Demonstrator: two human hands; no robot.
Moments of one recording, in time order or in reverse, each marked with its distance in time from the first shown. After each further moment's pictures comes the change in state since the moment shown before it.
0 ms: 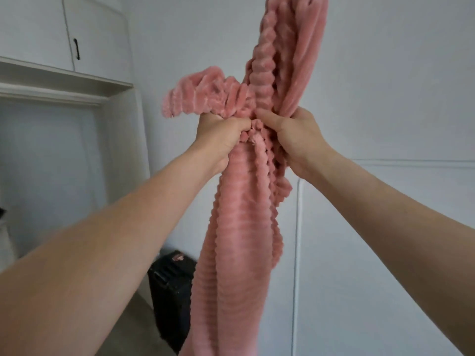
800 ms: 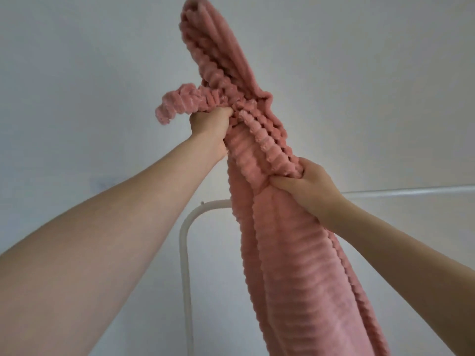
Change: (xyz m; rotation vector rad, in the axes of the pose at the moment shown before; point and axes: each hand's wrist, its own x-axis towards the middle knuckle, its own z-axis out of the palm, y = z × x) left_hand 0.160 -0.095 0.267 -0.494 -0.304 -0.287; right_hand 0.070 0.049 -0.234 -0.921 0.522 0.095
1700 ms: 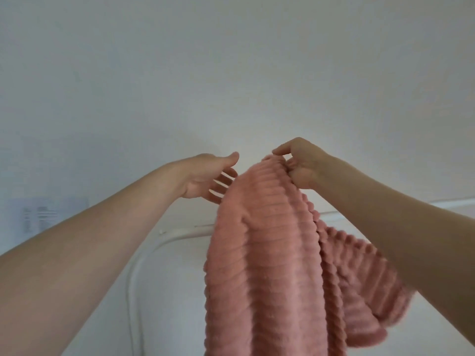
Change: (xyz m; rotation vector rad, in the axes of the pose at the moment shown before) left_hand 0.102 -0.098 -0.005 0.775 -0.679 -0.419; right_hand 0.192 0.052 0.011 0.718 -0.068 0.646
